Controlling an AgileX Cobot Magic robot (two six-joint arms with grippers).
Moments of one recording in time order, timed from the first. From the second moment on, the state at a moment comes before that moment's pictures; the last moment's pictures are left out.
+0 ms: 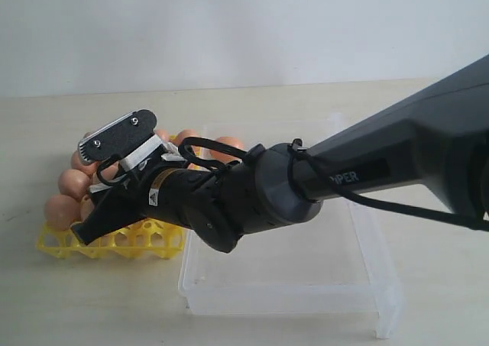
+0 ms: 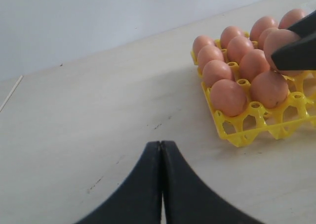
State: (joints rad) left arm -0.02 0.01 0.00 0.03 0.37 0.21; right arm 0.92 2.17 -1.27 0.05 -0.36 -0.04
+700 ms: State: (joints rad) left arm -0.02 0.01 0.00 0.03 0.37 0.21; right arm 0.89 2.18 -1.27 0.05 -0.28 -0.04
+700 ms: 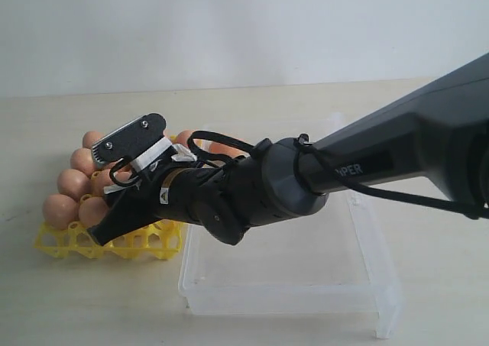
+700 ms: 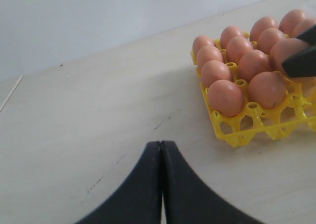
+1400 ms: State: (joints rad) left arm -0.02 0.01 0.00 0.03 0.37 0.21; right arm 0.87 1.99 -1.26 -0.05 0.04 -0.06
